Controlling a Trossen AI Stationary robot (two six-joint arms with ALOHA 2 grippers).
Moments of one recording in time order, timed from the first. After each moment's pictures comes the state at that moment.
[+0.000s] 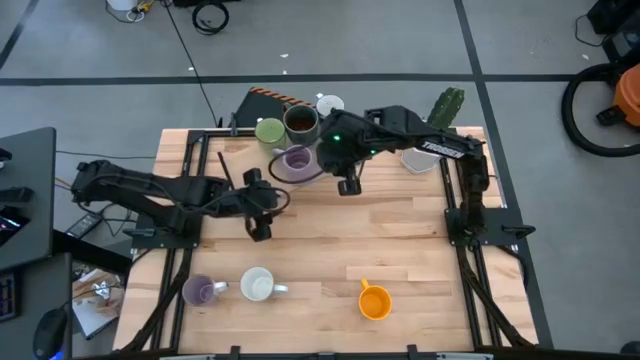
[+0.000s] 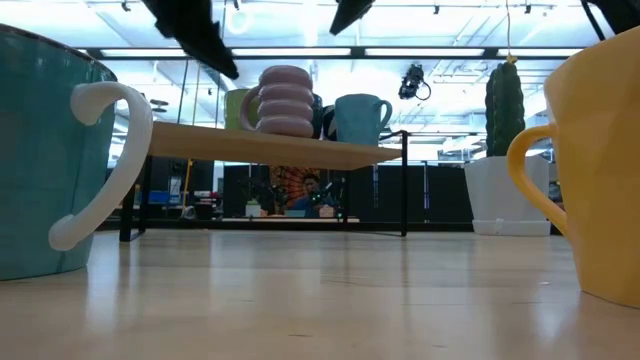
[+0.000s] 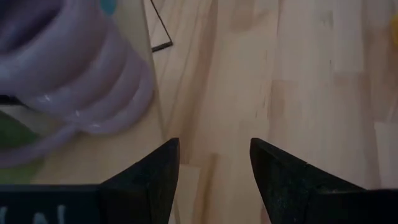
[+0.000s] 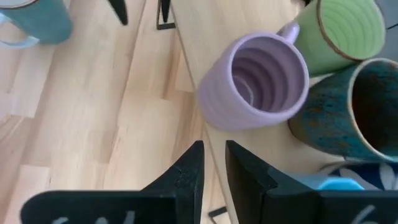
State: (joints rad) left arm -0.16 1.21 1.04 -0.65 -0.42 -0.12; right arm -0.13 1.93 2.31 -1.36 0.05 -0.34
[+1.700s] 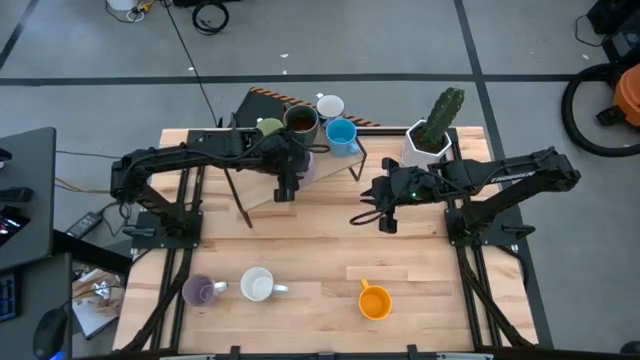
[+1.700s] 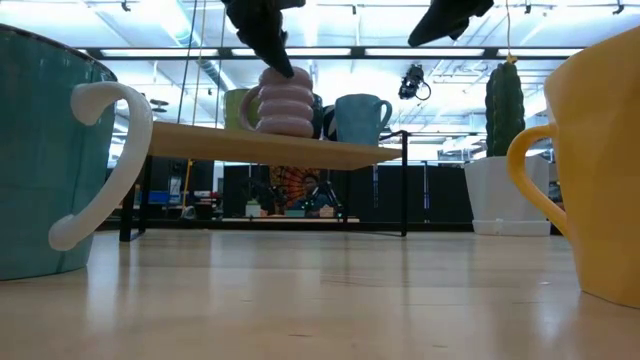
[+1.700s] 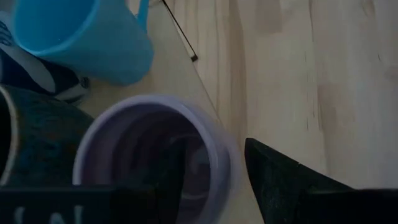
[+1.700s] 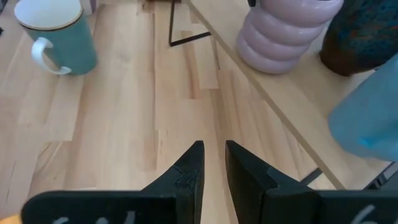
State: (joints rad) left arm 0.20 1.55 1.53 -0.87 -0.14 0.30; right arm 0.13 1.20 1.13 -0.64 0.28 0.05
